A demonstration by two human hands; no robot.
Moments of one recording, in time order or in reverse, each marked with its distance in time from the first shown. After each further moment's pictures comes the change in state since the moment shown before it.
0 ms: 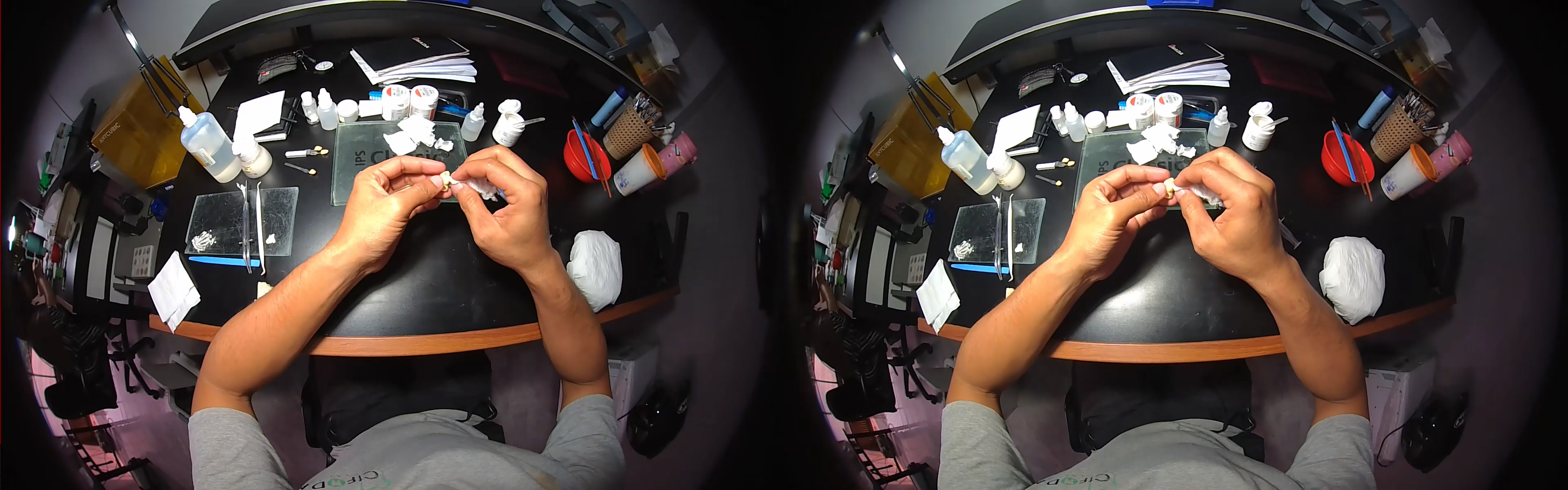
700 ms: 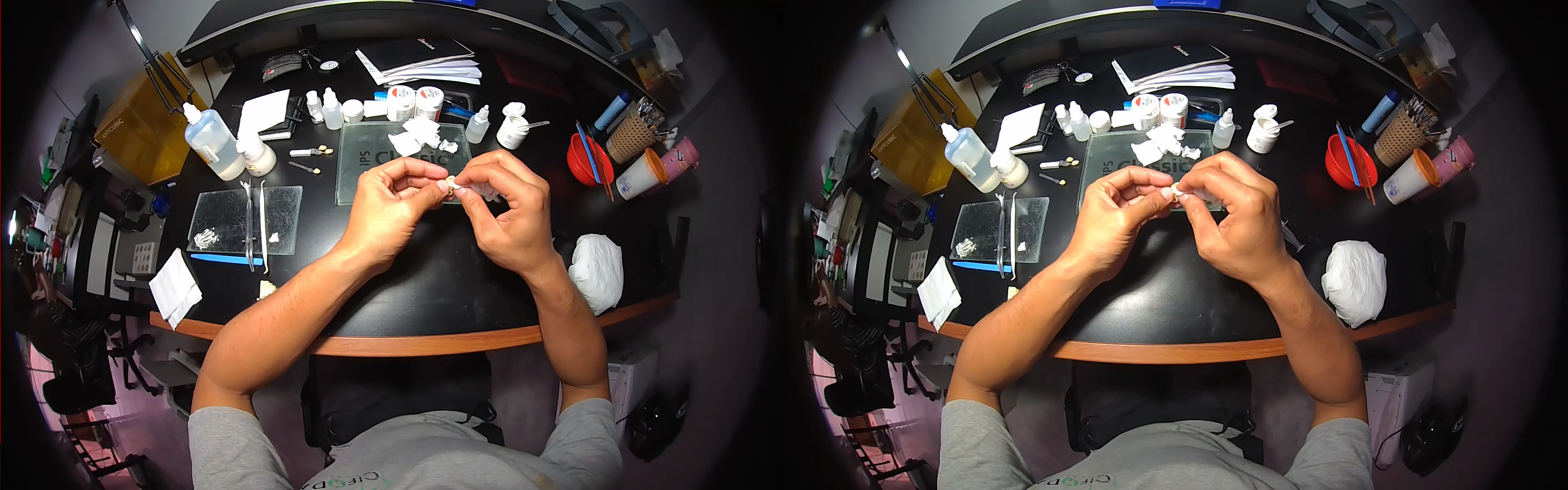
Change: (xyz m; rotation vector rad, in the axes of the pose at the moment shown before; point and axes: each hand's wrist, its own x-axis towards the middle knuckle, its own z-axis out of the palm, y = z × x) left_hand 0.000 -0.006 -0.001 0.151 0.037 0.093; right_hand 0.001 -0.001 0.001 0.016 -0.031 -0.005
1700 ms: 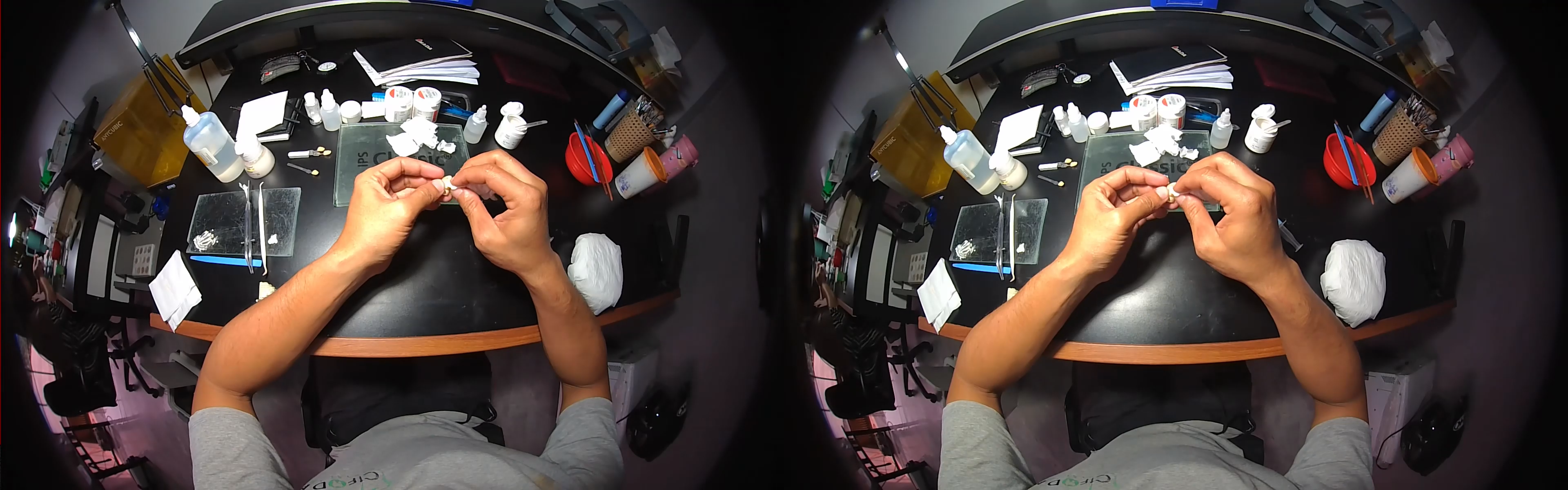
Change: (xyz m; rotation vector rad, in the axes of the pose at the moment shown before) left_hand 0.000 0.002 0.001 -0.042 -0.013 0.006; right_hand 0.000 -0.002 0.000 0.013 -0.001 0.017
